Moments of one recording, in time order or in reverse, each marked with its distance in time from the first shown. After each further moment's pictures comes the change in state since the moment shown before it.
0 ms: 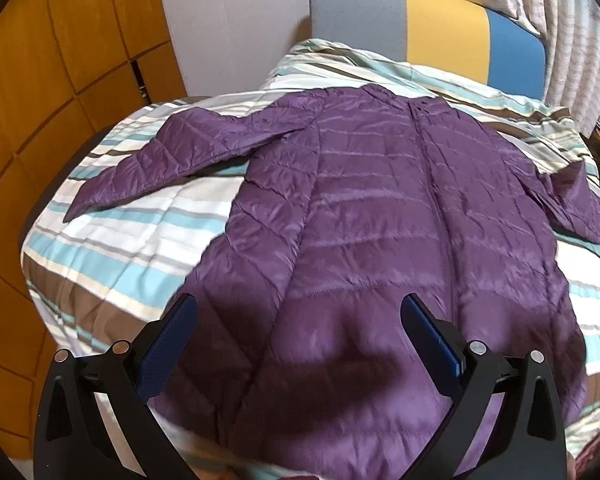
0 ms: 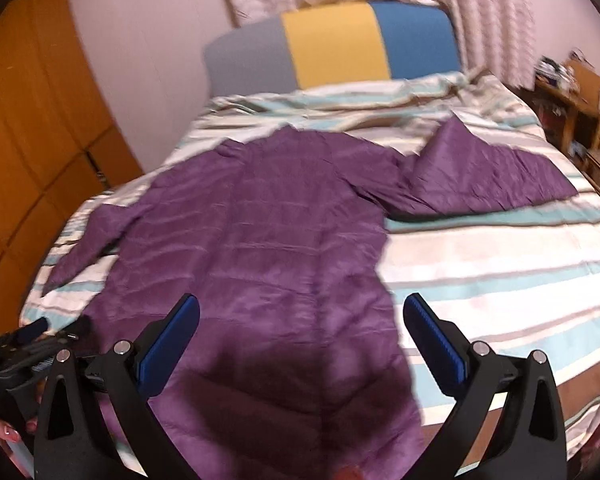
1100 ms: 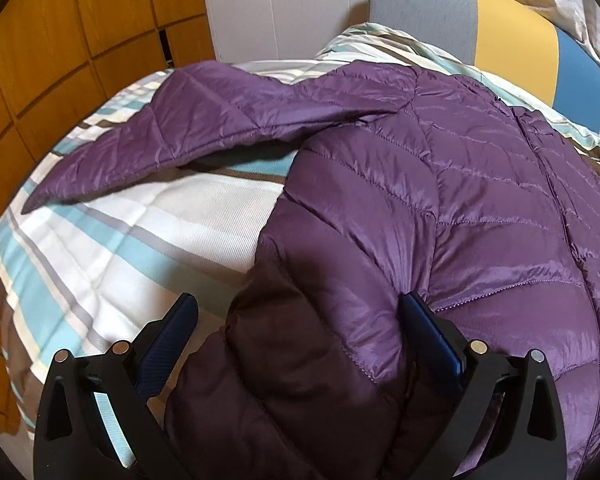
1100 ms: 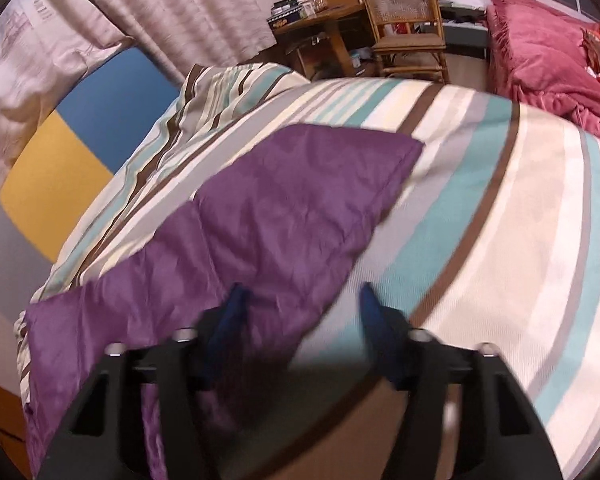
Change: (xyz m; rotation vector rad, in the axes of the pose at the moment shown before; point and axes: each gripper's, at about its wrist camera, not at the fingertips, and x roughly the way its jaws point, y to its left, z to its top) left arm 0.154 0.046 0.039 -0.134 0.024 0.064; right arm 0.111 -0.335 0.083 0.774 -0.175 -0.450
